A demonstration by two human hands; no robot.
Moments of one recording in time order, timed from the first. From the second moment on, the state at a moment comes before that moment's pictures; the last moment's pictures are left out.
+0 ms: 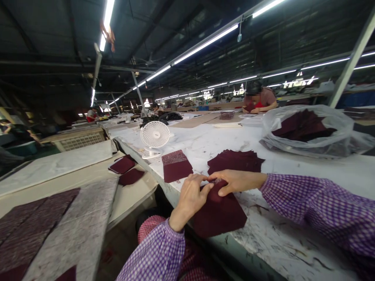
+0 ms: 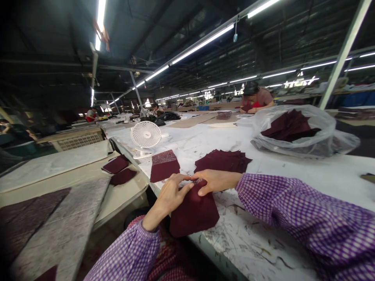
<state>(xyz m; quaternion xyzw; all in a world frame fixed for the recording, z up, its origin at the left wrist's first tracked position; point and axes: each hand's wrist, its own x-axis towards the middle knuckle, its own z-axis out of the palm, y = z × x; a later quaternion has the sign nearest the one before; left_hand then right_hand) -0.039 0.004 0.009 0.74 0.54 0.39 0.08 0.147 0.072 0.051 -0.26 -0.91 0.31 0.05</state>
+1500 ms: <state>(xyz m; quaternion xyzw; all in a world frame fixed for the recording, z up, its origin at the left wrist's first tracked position) -0.027 0.016 -0.005 0.85 0.47 0.24 -0.07 0.187 0.070 0.028 -0.22 -0.96 -0.14 0.13</state>
